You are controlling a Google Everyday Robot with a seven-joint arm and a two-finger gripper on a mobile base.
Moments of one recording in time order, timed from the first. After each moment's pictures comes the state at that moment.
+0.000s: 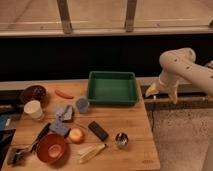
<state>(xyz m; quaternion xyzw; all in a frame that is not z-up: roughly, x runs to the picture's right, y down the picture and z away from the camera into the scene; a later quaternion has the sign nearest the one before) 0.296 0.053 0.755 -0.18 0.28 0.77 0.55</state>
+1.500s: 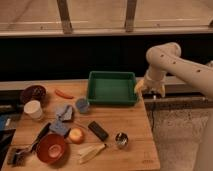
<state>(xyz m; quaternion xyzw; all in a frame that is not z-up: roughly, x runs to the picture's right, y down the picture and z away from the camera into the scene) 0.209 0.014 0.759 -0.19 0.24 0.73 0.62</state>
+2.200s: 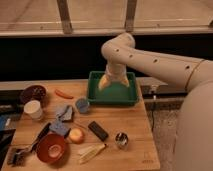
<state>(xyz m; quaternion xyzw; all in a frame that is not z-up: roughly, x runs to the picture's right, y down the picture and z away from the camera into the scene) 0.016 -0.004 0.735 -0.23 0.16 0.61 0.74</state>
